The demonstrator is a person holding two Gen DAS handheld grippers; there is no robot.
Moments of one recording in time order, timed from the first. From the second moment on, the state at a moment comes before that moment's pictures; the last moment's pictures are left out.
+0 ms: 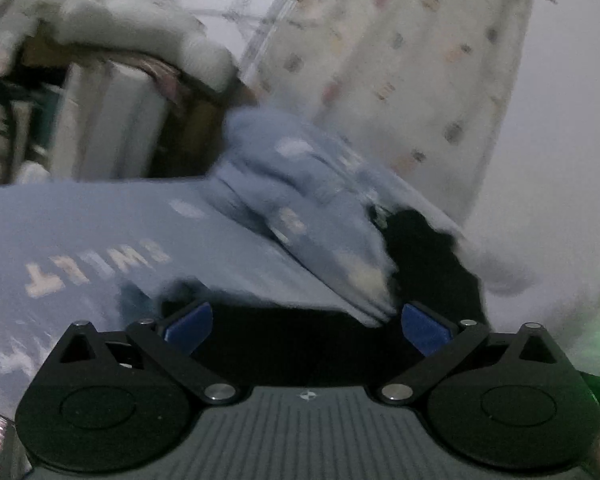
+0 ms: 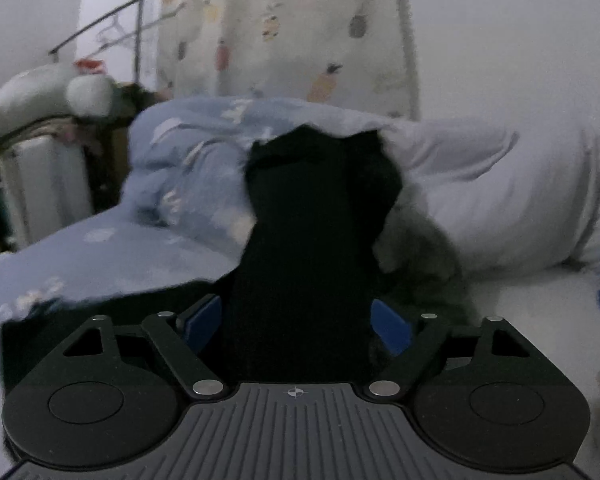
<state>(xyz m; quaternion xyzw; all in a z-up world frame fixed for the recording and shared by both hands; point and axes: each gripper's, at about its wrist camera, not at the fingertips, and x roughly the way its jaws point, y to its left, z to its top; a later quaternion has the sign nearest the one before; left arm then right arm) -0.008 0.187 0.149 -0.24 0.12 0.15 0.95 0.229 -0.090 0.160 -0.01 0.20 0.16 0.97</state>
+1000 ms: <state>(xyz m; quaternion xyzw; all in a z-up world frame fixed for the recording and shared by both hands) 0.013 0.186 0.134 -0.28 0.15 0.14 0.94 0.225 -0.039 0.133 -0.06 0.27 0.27 0.92</state>
